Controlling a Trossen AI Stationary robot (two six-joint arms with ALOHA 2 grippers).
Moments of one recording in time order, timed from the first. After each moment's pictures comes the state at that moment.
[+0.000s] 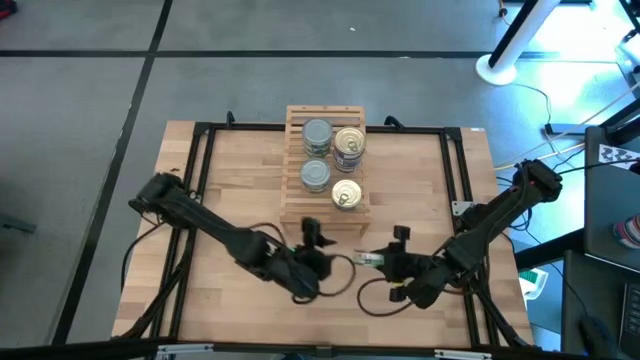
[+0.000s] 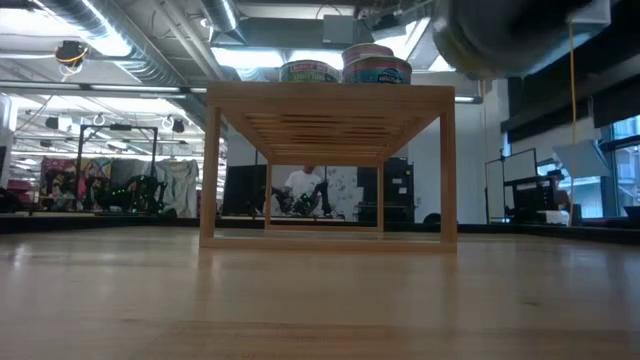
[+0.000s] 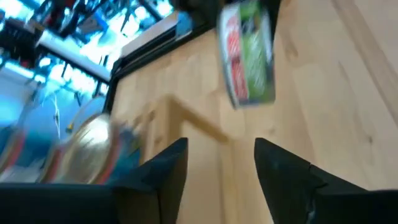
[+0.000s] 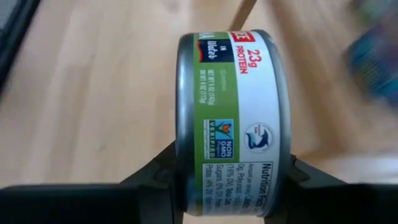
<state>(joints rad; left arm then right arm) -0.48 1.86 1.62 -0.57 -0.73 0.08 0.73 1.44 1.07 -0.59 0.68 0.49</state>
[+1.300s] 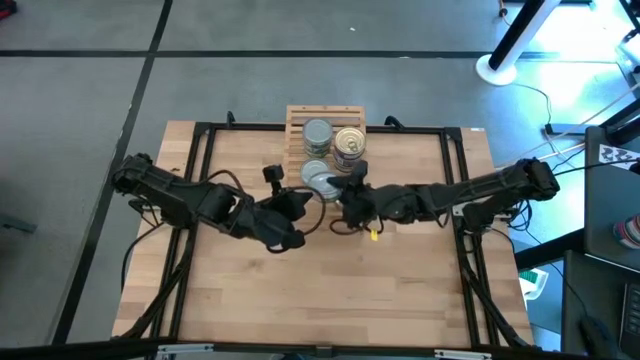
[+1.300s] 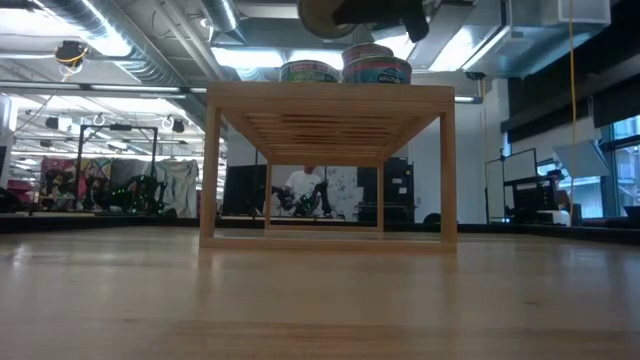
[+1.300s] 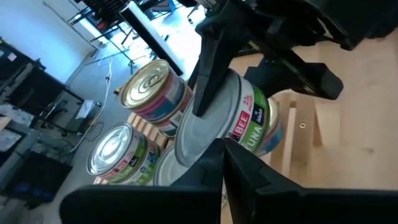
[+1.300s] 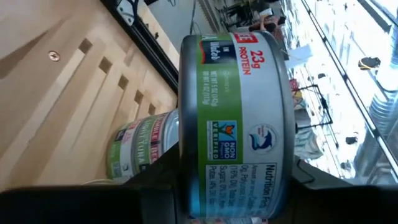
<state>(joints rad) -0.37 1.56 1.62 -0.82 -0.89 -0.07 0.20 1.46 1.13 0.05 0.65 -1.00</state>
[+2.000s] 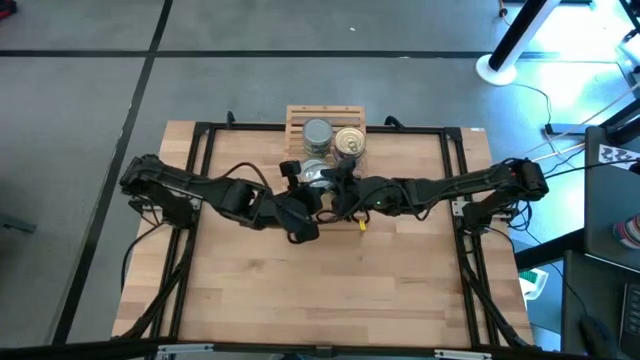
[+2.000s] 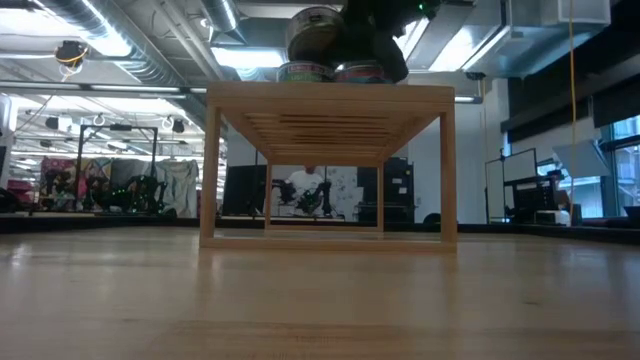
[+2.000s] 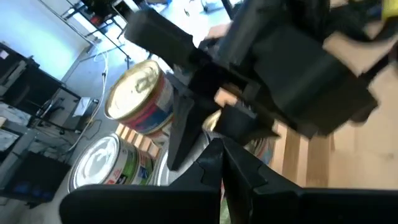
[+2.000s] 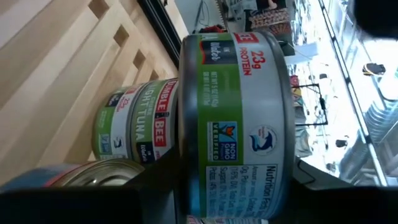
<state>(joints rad) -0.27 1.63 1.62 -0.71 -0.81 0.02 0.10 1.55 1.13 0.09 0.58 -1.12</state>
